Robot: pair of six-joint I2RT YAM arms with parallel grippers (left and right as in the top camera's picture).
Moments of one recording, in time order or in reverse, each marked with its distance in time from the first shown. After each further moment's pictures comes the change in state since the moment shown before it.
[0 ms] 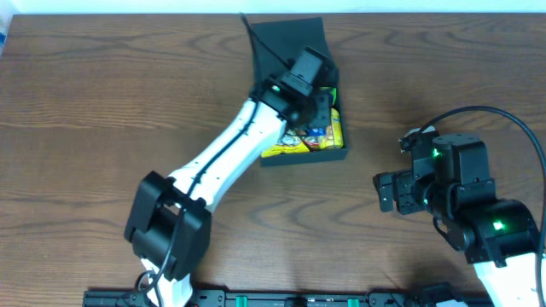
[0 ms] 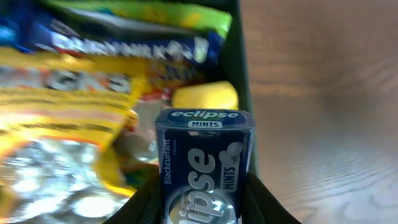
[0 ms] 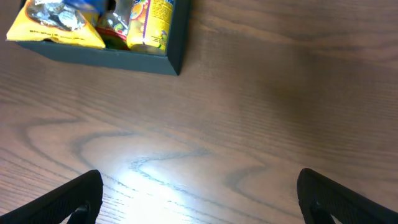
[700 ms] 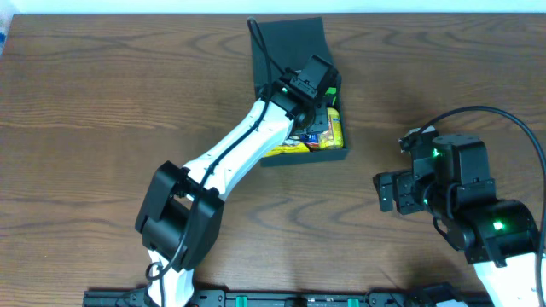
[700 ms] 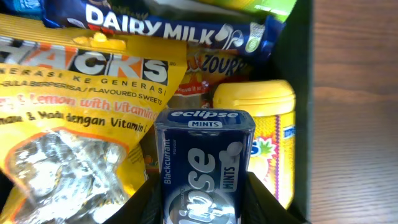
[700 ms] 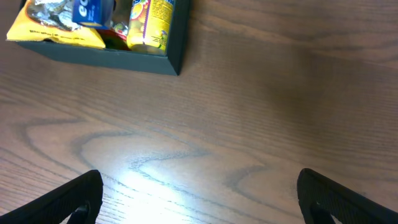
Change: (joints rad) left arm -0.003 0.065 0.000 -0.041 -0.092 -0.041; right arm 0.000 0.000 0.000 0.000 0.000 0.000
